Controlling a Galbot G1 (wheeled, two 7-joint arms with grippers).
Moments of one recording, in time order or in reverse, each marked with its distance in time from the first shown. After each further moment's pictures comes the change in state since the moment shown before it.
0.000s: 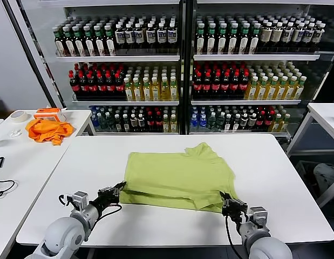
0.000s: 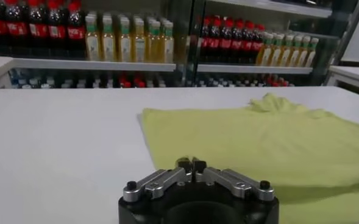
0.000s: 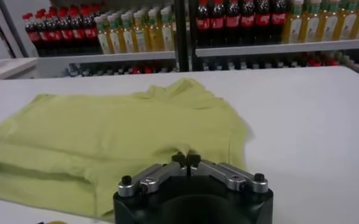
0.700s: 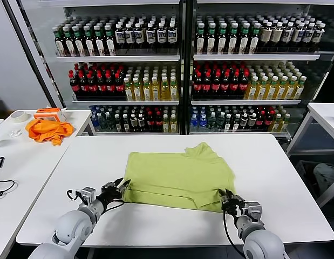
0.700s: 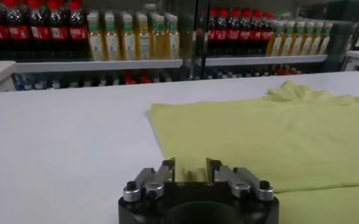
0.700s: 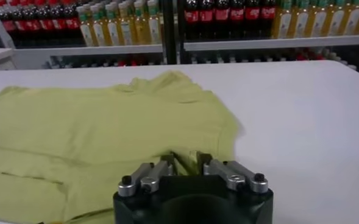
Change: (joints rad) left arm -0.075 -0.005 0.038 0.118 0.073 -0.060 0.014; right arm 0.014 0.019 0.041 -0.040 -0.025 0.008 0.004
